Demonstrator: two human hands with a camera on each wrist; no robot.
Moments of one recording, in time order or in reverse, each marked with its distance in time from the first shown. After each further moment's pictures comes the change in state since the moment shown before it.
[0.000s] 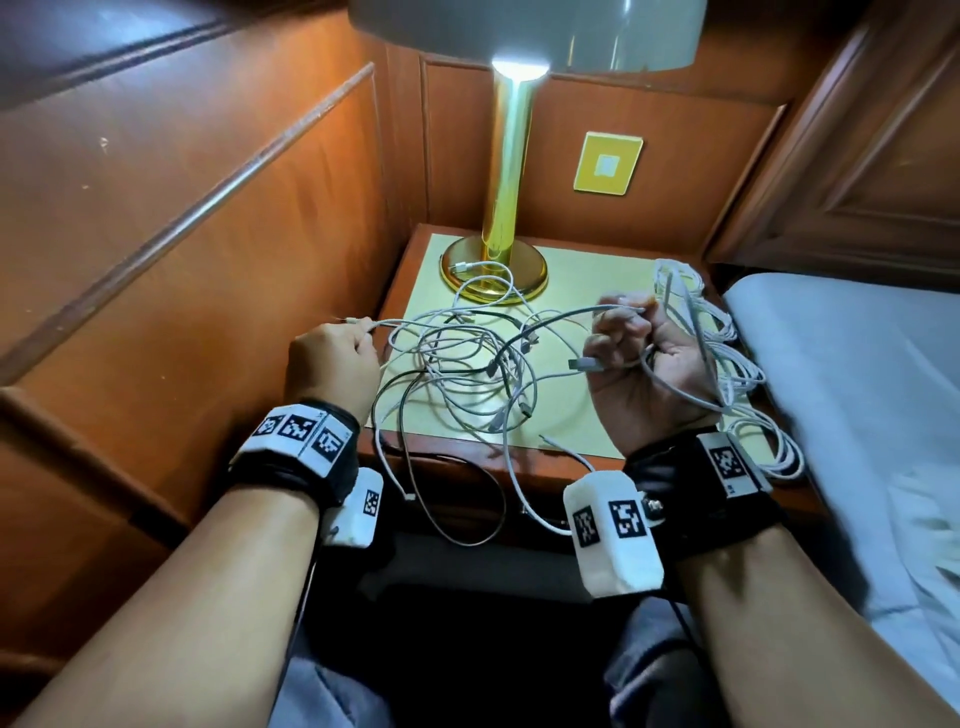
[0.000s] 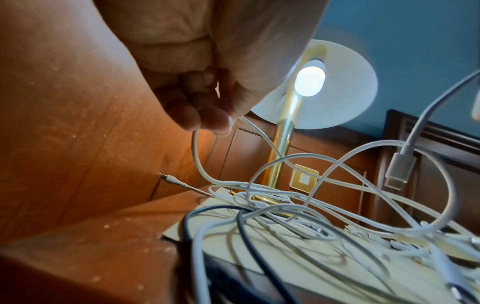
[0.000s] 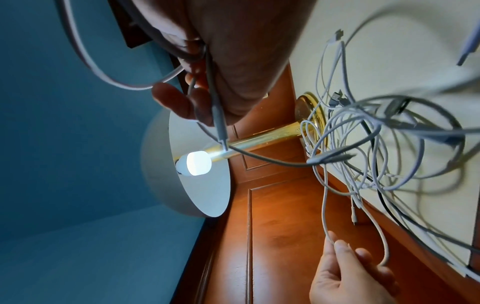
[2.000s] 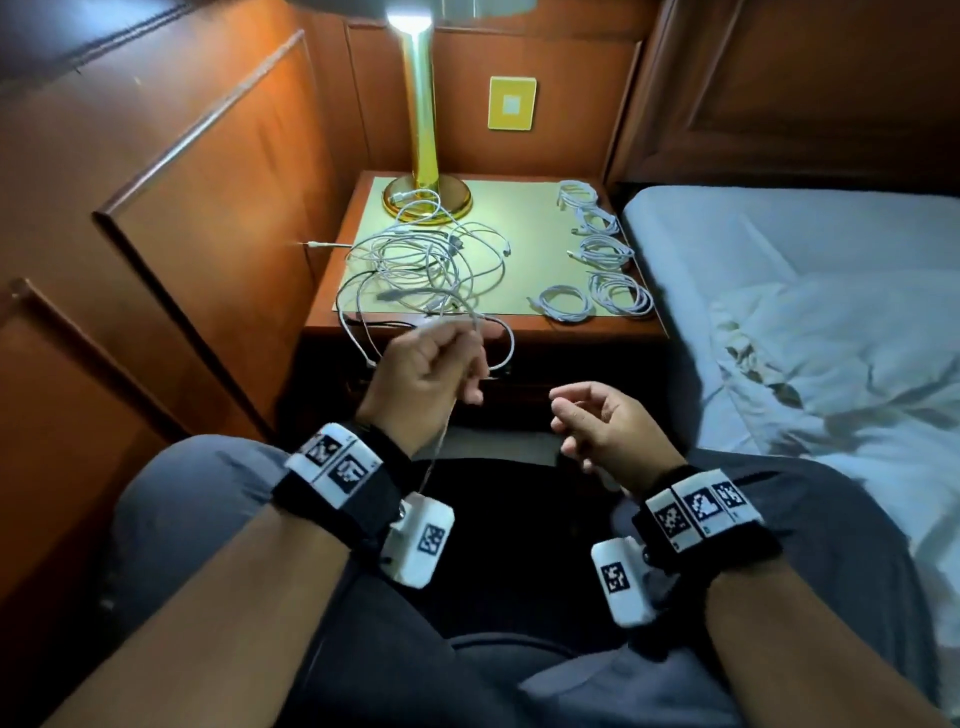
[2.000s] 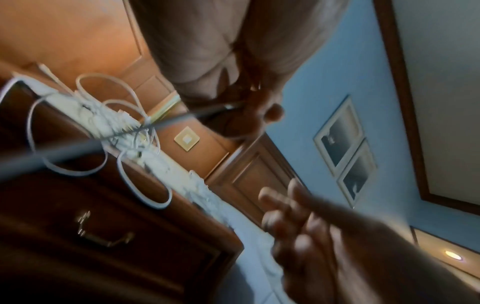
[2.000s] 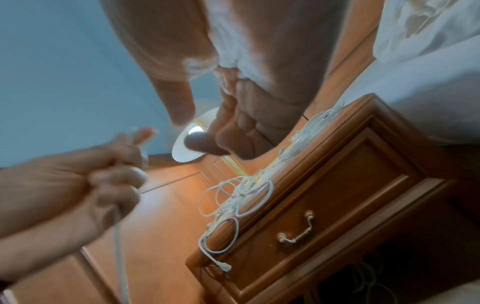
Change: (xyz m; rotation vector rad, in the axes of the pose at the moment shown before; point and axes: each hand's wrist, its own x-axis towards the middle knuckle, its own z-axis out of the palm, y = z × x) left_hand -0.240 0.132 -0.071 -0.936 -0.475 0.074; right_hand -0.267 -0.029 -0.071 -1.263 0.257 0.106
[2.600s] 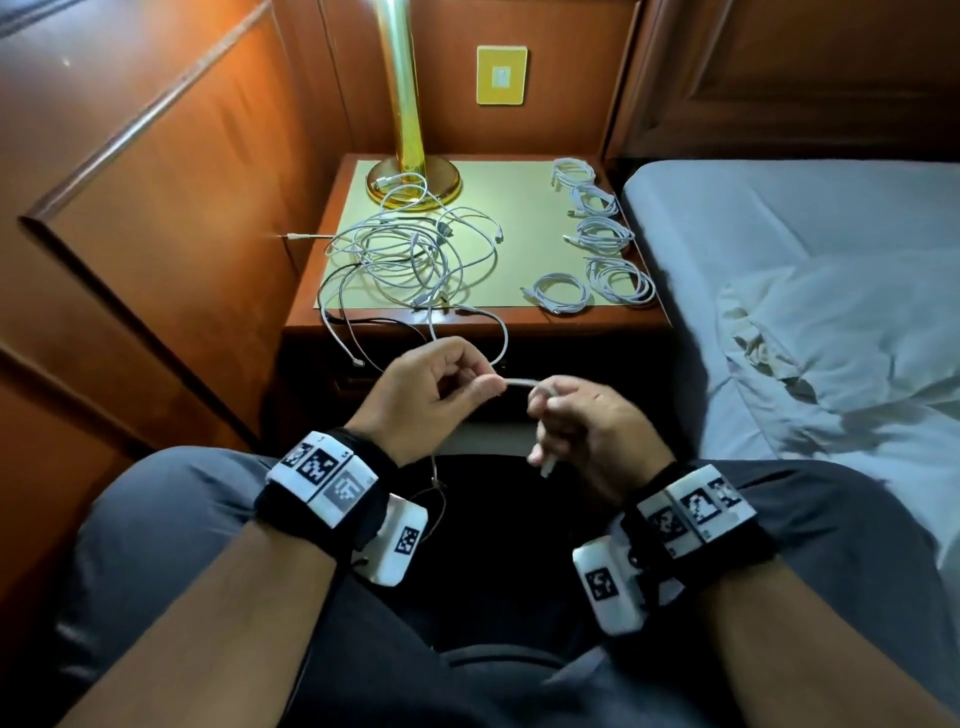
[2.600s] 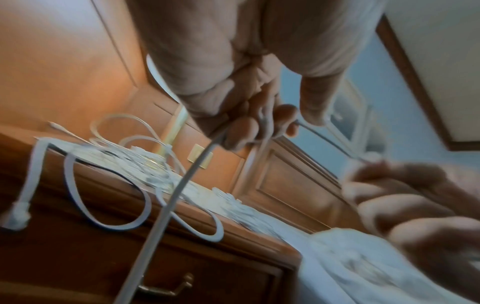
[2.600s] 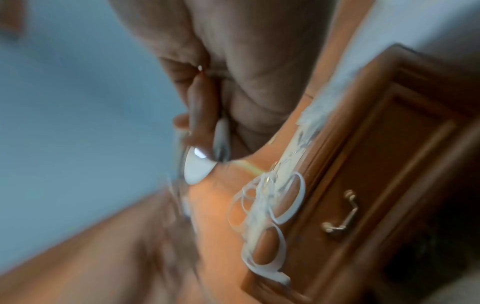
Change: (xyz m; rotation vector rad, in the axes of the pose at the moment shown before) left_hand 0.011 -0.021 -0.006 0.313 -0.259 0.032; right_hand 0.008 -0.012 0.014 0.337 -0.236 -0.019
